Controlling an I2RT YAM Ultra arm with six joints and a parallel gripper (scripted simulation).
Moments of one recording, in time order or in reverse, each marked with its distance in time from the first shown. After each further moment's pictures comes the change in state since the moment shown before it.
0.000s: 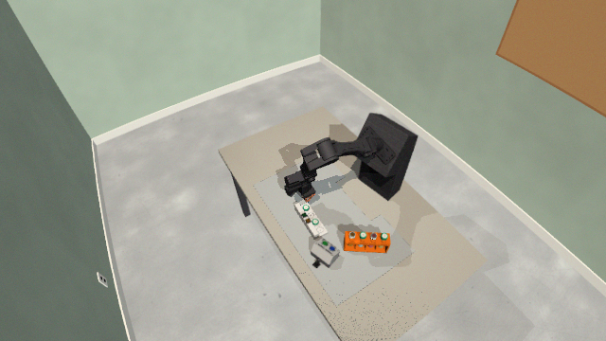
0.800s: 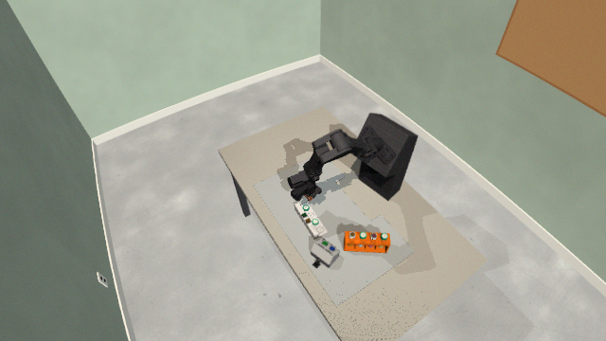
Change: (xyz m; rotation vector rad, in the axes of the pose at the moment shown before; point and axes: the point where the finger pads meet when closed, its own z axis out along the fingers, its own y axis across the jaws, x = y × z) arm 0.001 0.050 -0.044 -0.055 0.010 -0.312
